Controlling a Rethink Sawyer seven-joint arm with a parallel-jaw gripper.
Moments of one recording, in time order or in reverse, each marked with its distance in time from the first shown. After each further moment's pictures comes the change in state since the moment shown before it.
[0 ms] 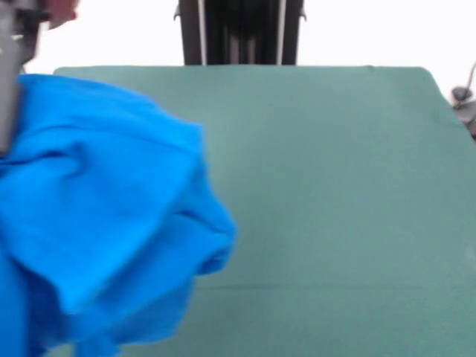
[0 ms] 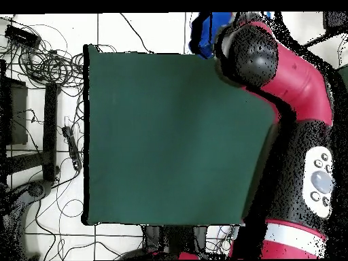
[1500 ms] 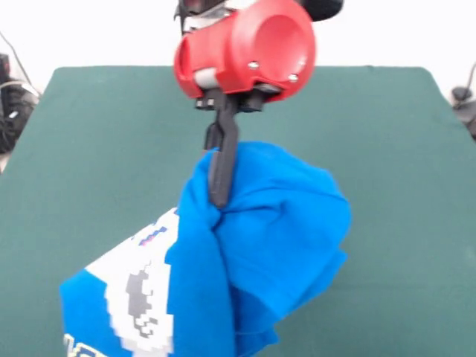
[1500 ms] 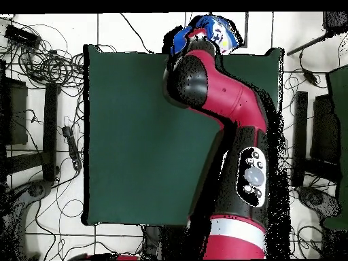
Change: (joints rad) arm 0.175 0.026 -0.081 0.178 0.033 -0.207 0.000
